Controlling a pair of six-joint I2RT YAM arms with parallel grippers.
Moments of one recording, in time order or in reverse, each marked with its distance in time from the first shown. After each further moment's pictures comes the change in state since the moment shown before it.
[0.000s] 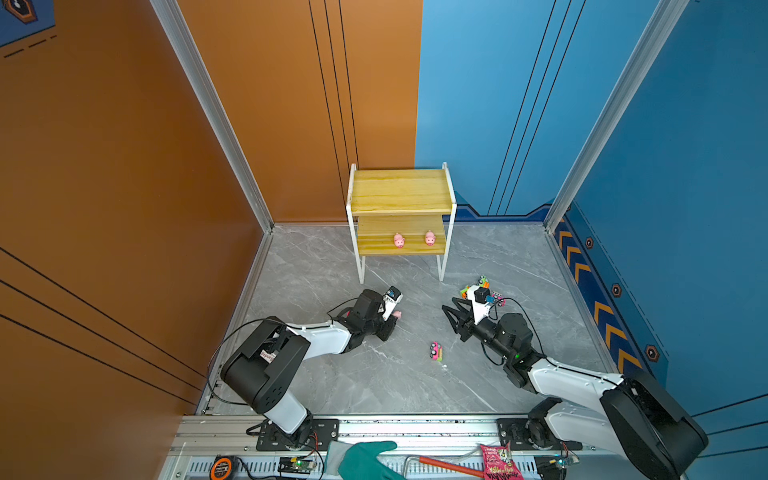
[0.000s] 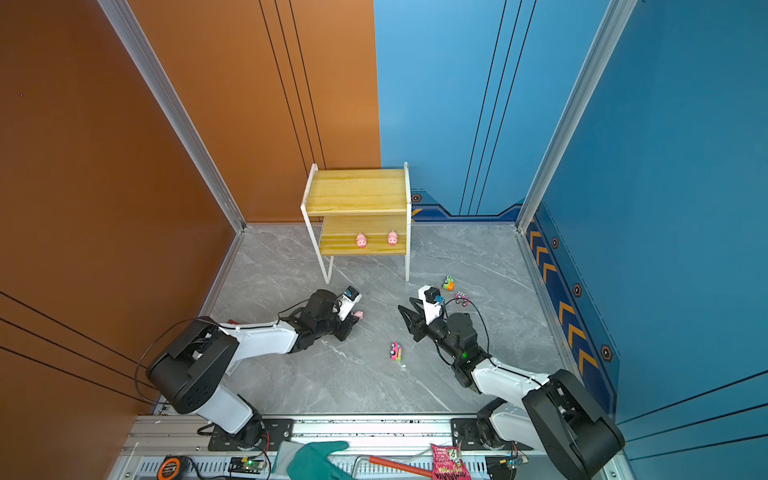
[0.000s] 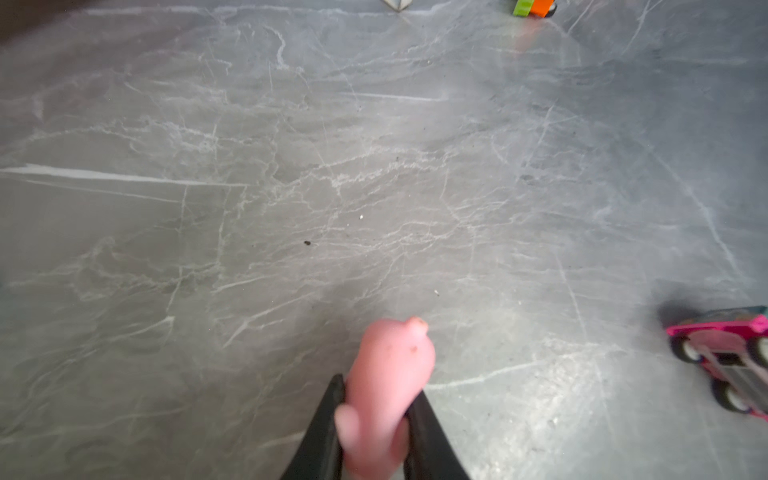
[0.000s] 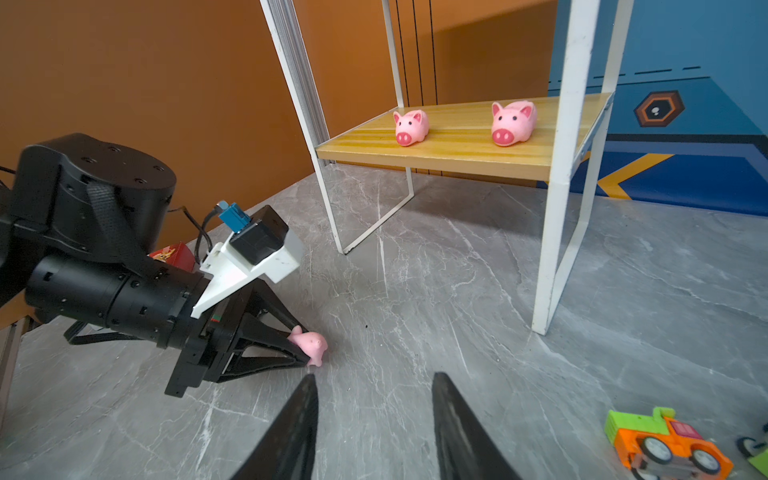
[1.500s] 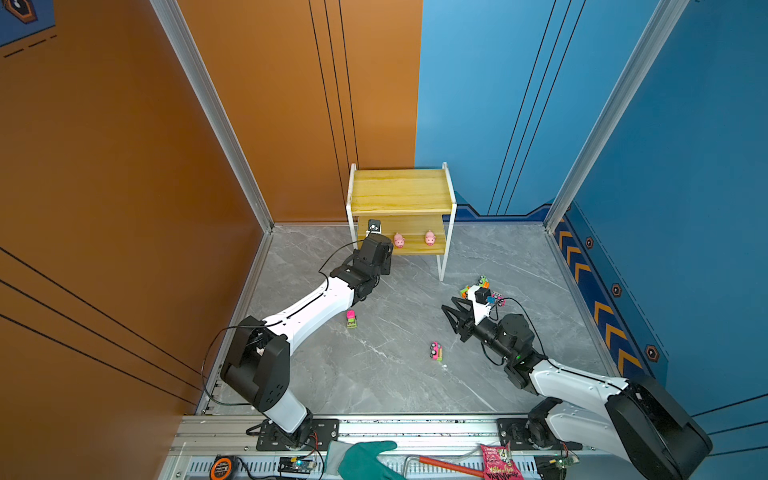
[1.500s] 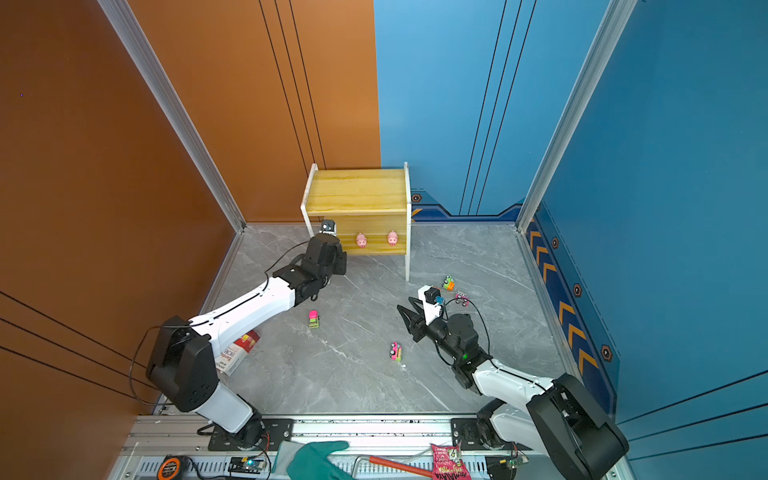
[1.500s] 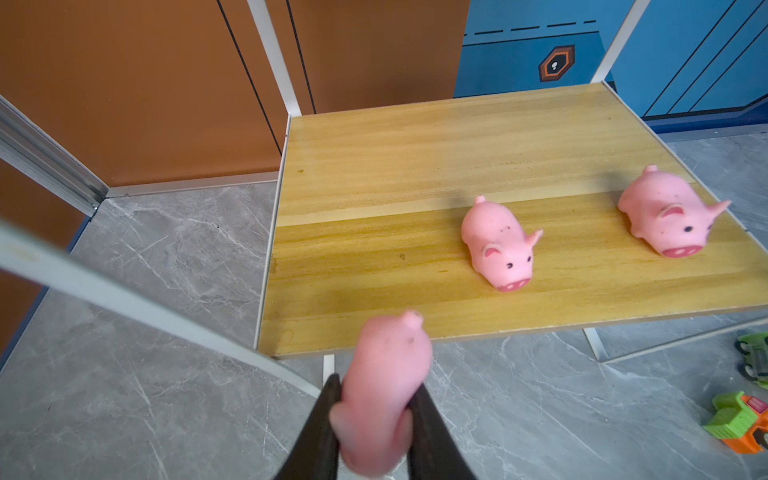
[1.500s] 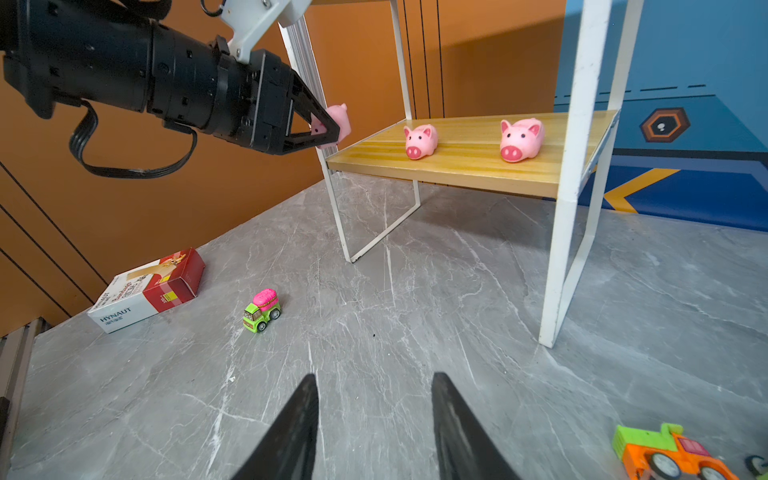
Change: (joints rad) left arm 0.067 0.044 0.602 -0.401 -0.526 -0.287; right arm 0.015 -0.031 0.000 -0.008 0.000 -0.001
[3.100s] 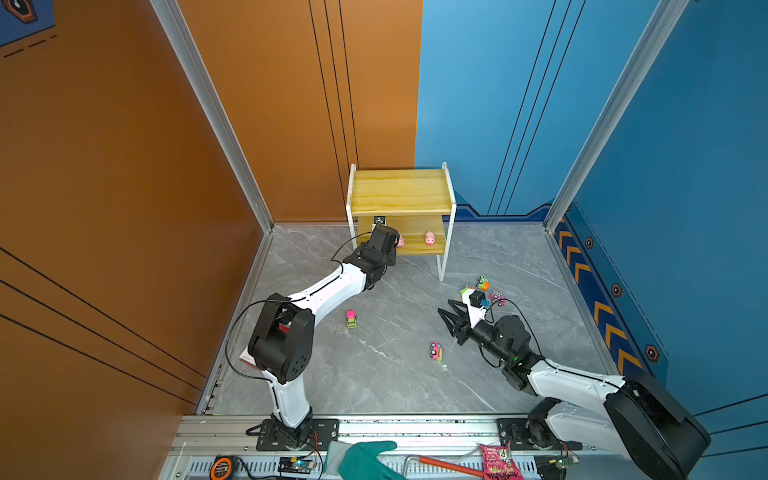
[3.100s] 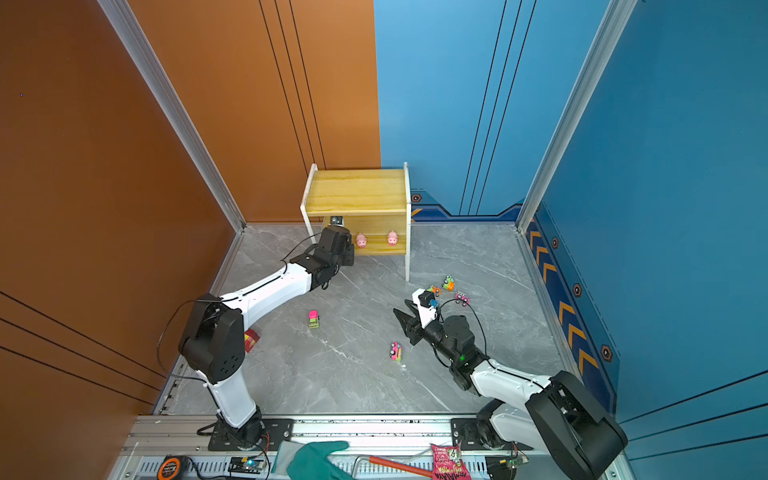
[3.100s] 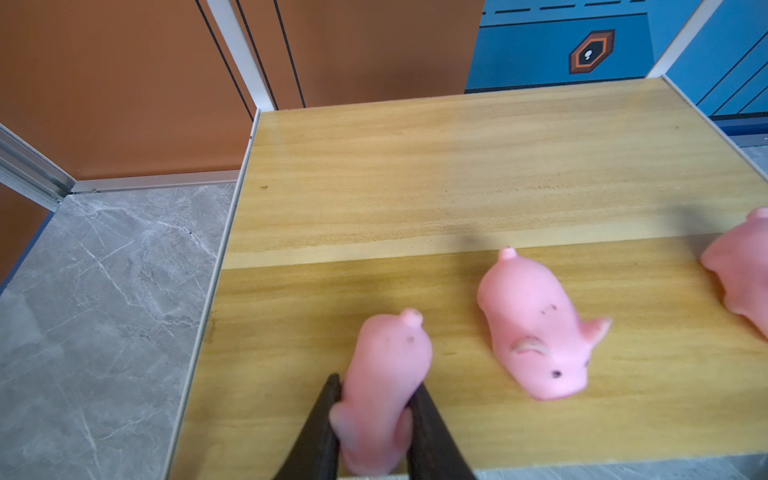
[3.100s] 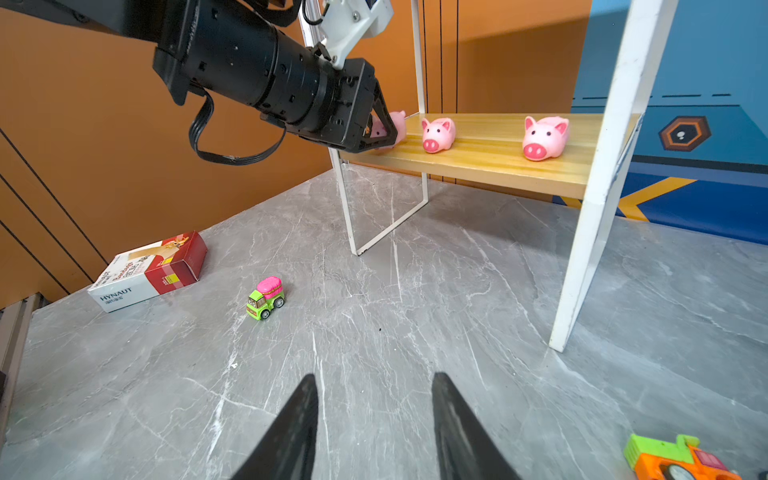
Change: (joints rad) left arm 0.035 0.206 0.162 0.015 0.015 -0.023; right arm 0.047 0.014 0.000 0.002 0.026 -0.050
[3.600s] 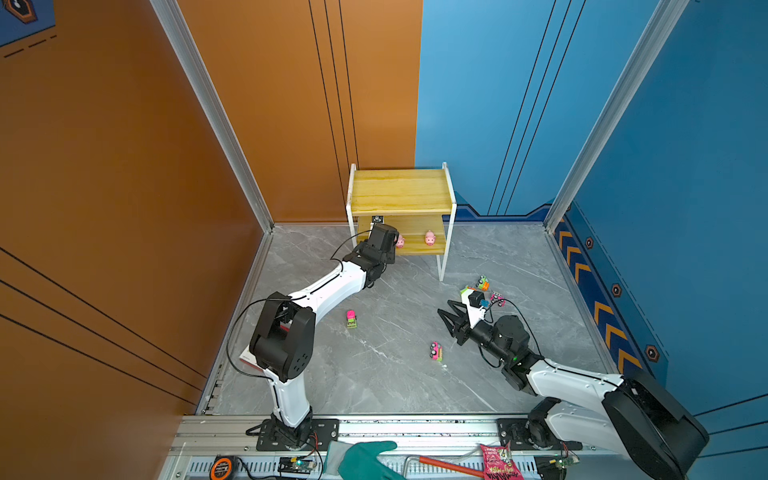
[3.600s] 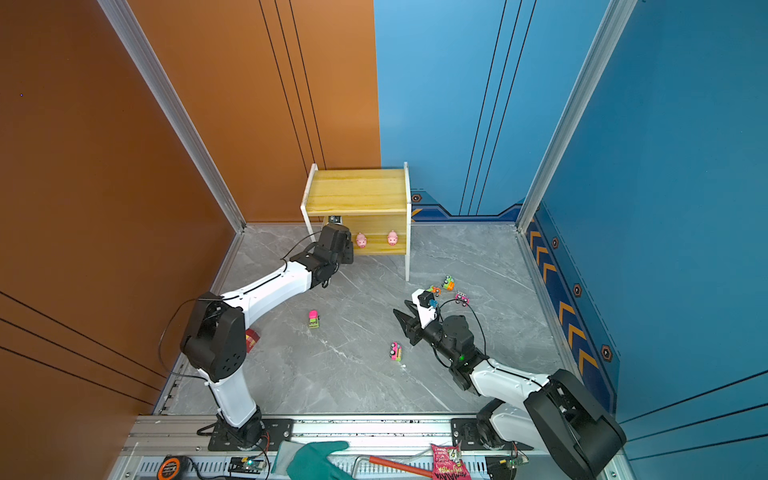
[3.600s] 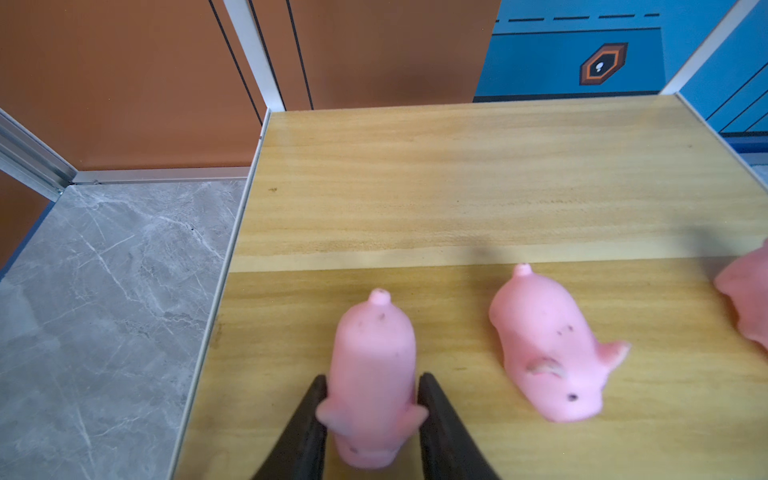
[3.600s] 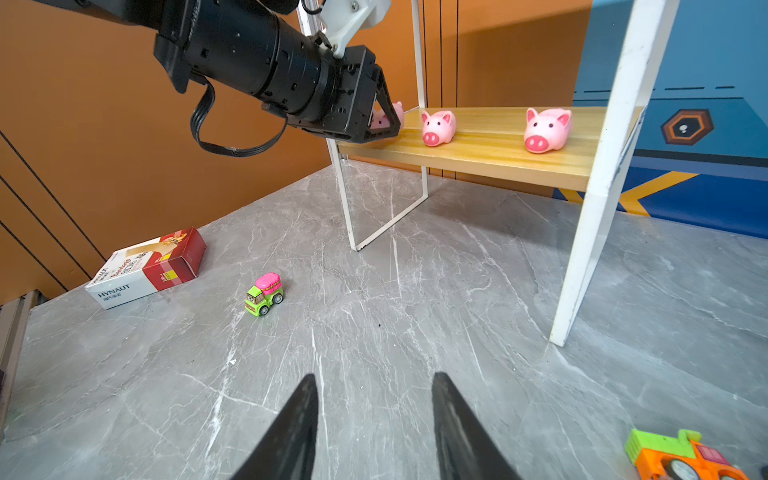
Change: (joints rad) left arm 0.007 0.009 0.015 -0.015 -0.005 -0.036; right arm 0.000 0.012 0.000 0.000 0.000 0.000
